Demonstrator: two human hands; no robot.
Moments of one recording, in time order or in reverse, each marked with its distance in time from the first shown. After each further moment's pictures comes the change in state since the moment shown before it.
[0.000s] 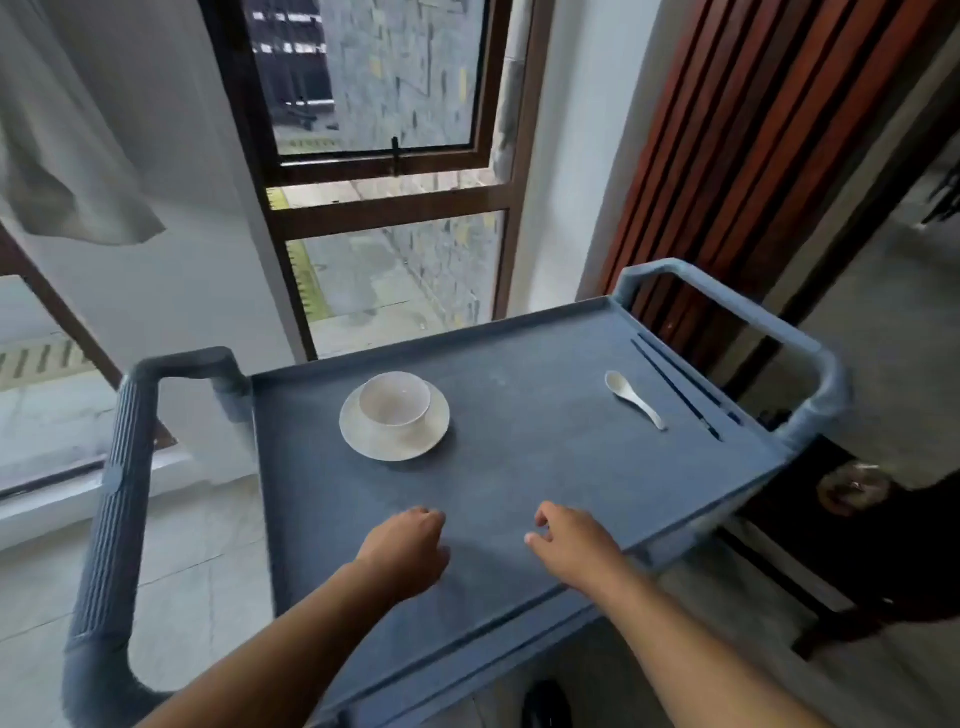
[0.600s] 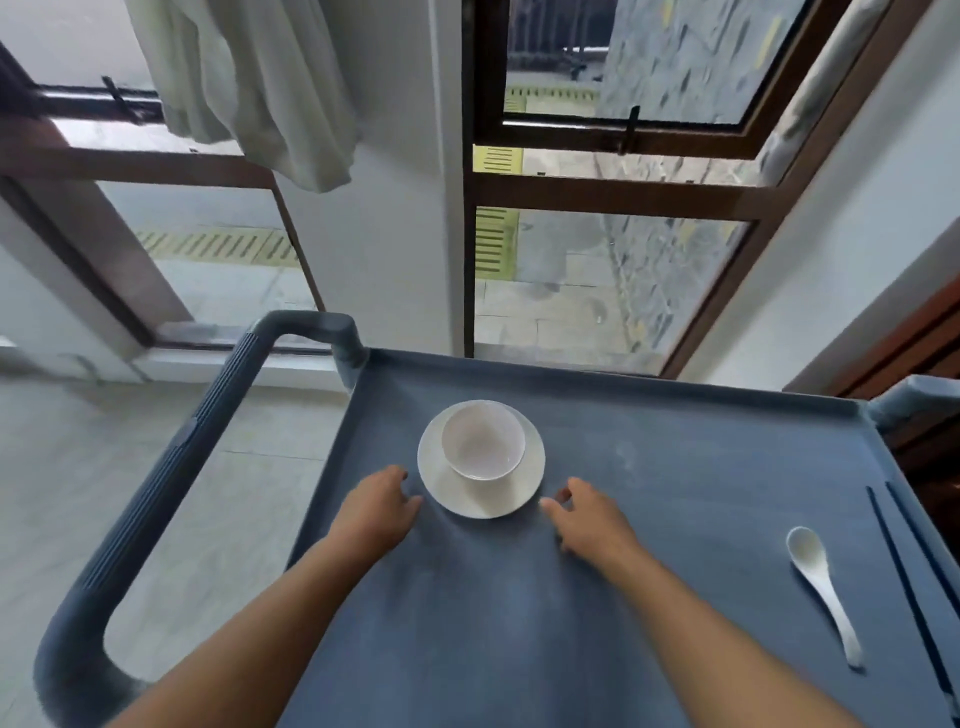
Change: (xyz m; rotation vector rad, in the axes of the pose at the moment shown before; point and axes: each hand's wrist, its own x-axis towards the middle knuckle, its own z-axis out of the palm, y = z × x) left_hand 0.073 -0.084 -0.028 -0.455 0.331 -0.783; right_hand 0.222 -0.069 -0.027 0.079 -0.271 -0.248
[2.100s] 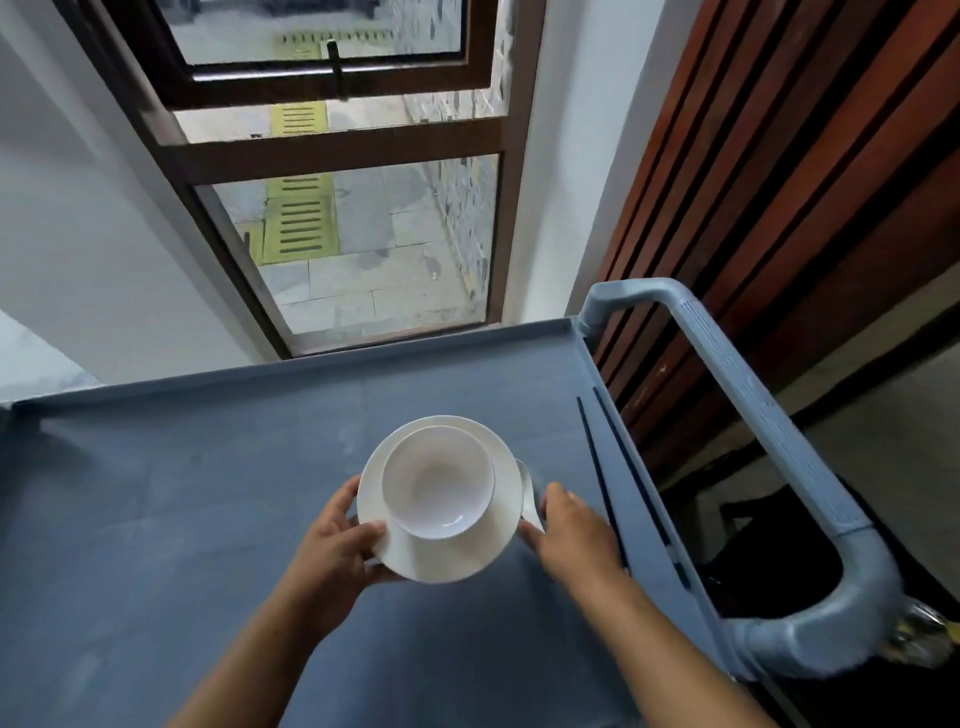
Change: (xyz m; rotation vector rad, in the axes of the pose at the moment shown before) left_hand -0.072 0.251 0.153 -1.258 -0.583 -0.060; right_hand -0.071 0.258 -0.150 -0.159 0.224 0.181
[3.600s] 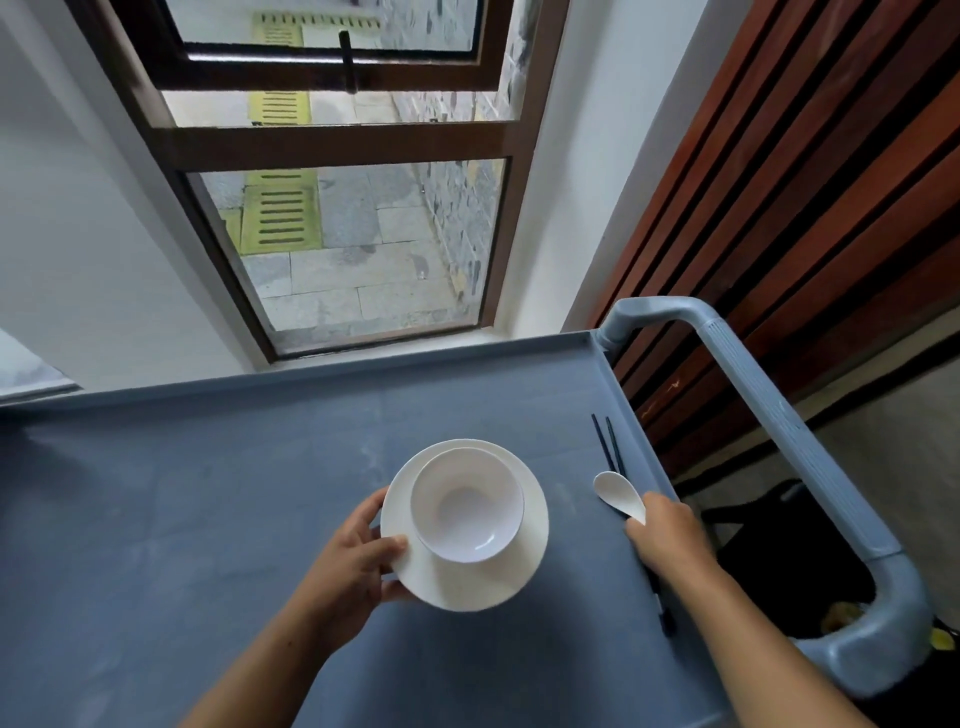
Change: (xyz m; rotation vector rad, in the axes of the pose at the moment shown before) left_hand 0.024 0.006 -0.037 -0.022 -0.135 -0.086; right_hand 0.037 0.056 -0.025 -0.140 0.051 0.292
